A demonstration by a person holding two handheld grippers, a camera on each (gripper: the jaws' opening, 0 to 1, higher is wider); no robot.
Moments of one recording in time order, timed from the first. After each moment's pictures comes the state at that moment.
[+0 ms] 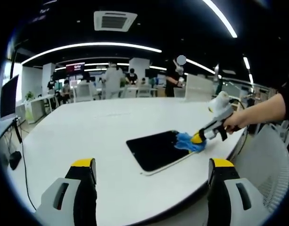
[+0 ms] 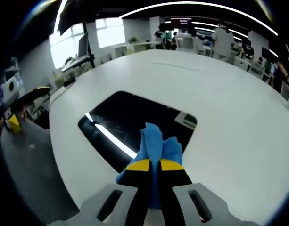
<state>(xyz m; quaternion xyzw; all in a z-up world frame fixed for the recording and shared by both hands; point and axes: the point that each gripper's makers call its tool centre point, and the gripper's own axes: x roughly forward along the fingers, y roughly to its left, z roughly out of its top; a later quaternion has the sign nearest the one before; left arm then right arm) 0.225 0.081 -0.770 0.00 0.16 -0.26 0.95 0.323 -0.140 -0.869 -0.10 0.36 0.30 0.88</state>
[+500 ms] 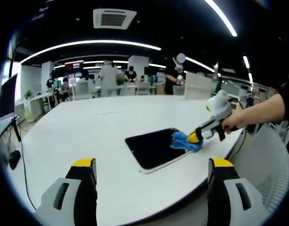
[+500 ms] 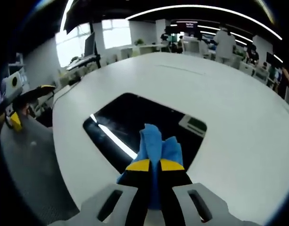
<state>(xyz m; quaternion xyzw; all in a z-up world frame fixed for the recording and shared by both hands) 0.224 0.080 -0.774 0.00 0.17 -0.26 0.95 0.322 -0.119 -0.868 -0.11 0.35 0.33 0.87</state>
